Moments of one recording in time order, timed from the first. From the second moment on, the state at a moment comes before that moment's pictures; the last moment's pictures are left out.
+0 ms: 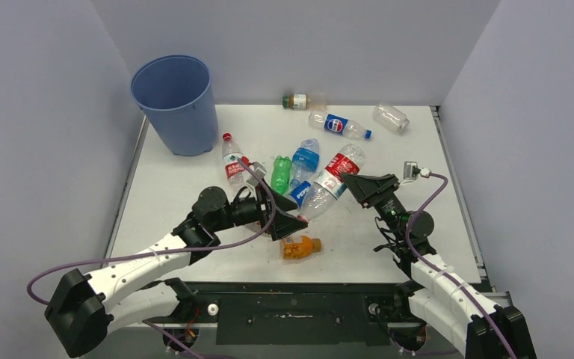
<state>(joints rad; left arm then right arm) -0.80 0.99 0.59 0.47 0.47 -0.64 0.34 0.84 0.24 0.97 -0.31 1.19</state>
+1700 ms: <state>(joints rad) -0.92 0.79 1.00 -0.64 0.07 0.65 0.44 0.64 1.11 -0.30 -0.37 0.40</state>
